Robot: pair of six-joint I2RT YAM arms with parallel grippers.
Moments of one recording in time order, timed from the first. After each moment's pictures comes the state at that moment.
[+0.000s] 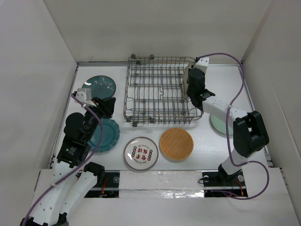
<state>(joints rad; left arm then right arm) -0.36 0.56 0.76 -0.16 -0.02 -0.41 0.45 1.67 1.18 0.33 0.74 0.14</state>
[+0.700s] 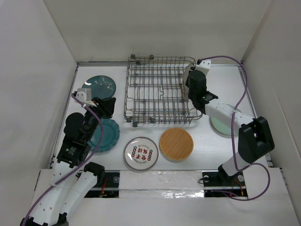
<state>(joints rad) -0.36 0.56 0.76 -0.16 -0.02 -0.41 0.48 1.59 1.14 0.23 0.70 0.26</state>
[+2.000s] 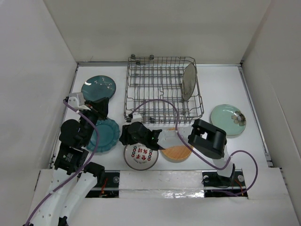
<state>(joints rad) -0.36 0.48 0.74 -0.15 -0.11 -0.41 1.18 2.02 1.19 0.28 0.23 0.80</state>
